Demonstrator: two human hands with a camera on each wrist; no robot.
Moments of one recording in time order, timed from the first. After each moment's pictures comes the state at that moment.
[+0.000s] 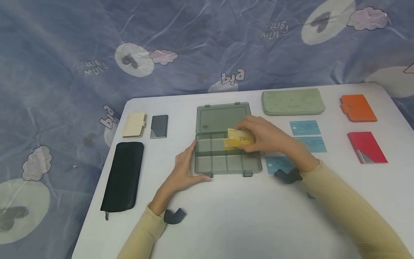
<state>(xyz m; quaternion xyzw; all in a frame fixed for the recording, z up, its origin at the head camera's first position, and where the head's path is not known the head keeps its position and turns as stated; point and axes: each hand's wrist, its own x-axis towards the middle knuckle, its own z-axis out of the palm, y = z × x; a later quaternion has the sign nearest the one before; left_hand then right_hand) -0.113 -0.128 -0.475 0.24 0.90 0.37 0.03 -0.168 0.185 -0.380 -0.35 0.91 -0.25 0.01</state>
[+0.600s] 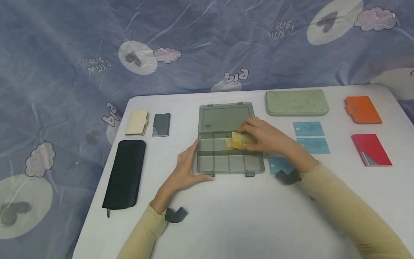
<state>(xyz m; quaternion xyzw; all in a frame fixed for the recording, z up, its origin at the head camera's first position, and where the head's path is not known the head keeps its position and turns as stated) -0.113 -0.128 -0.474 0.24 0.90 0.37 0.04 -0.179 0.189 -0.410 -0.38 0.90 -0.21 -0.01</state>
